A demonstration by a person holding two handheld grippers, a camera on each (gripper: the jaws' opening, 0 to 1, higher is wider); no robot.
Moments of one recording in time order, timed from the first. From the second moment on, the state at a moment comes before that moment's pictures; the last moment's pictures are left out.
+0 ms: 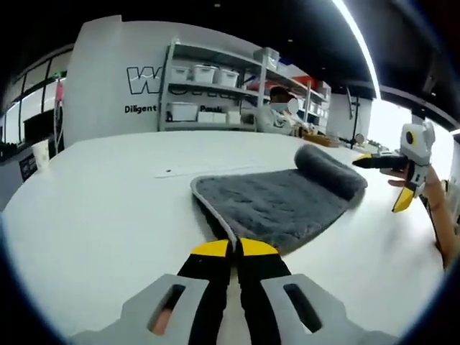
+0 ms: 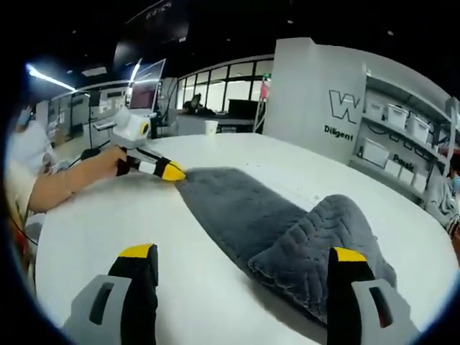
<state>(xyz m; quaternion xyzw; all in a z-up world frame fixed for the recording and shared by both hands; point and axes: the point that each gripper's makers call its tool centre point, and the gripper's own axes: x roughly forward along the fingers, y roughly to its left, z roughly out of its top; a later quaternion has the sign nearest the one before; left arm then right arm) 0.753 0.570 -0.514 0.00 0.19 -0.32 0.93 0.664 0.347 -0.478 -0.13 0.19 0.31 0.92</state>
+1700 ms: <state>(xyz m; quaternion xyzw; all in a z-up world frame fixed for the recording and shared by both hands) 0.749 0.704 -0.521 -0.03 0.21 -0.17 0.96 0.659 0.353 -0.476 -0.11 0.18 0.32 0.92</state>
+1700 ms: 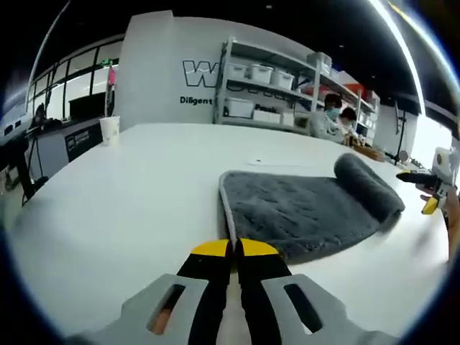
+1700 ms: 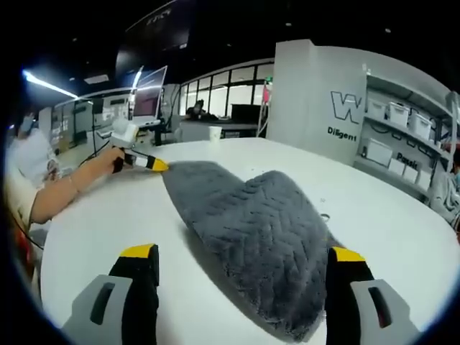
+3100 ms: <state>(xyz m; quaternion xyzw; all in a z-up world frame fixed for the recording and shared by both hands) 0.744 0.790 -0.520 -0.01 0.22 -0.02 0.98 0.661 0.352 -0.482 -0.12 0.20 0.32 0.92</state>
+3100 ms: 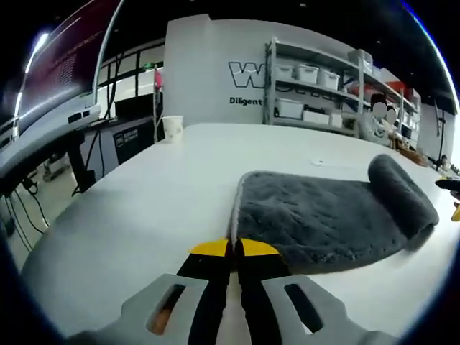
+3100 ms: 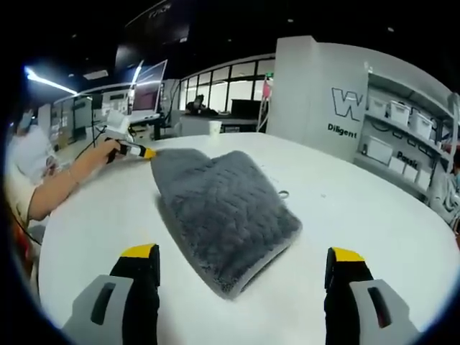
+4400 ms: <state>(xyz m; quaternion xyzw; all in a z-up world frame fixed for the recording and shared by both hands) 0.744 0.732 -0.478 -0.07 0.14 -0.17 0.97 0.662 0.353 -0.496 -0.12 0.22 0.32 0.91</state>
